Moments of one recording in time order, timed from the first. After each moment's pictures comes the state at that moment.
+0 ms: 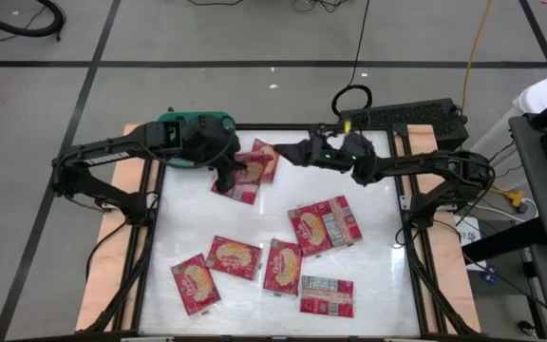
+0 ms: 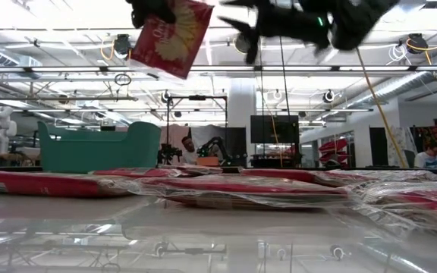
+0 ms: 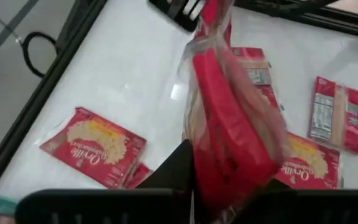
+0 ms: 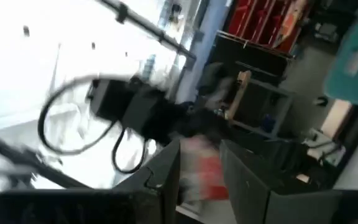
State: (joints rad) left arm 0.21 1.33 1.45 -0.87 0.06 -0.09; right arm -0.25 1.51 0.86 0.93 -0.18 1.26
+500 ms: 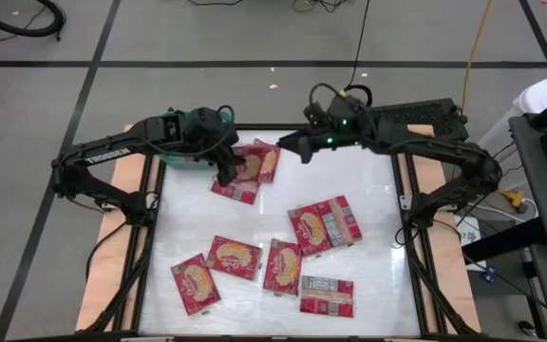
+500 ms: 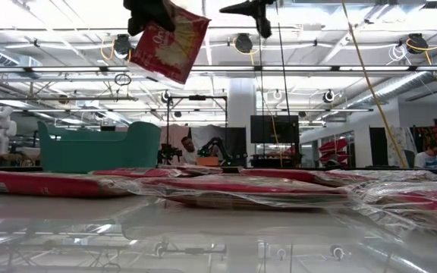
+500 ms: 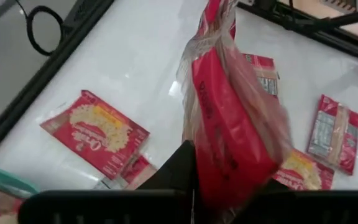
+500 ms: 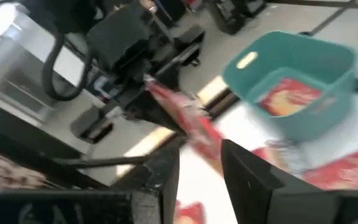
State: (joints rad) left arm 0.27 1.34 1.45 -0.89 0.09 -0.19; right arm -0.29 1.43 1.40 -0.28 -0.24 0.61
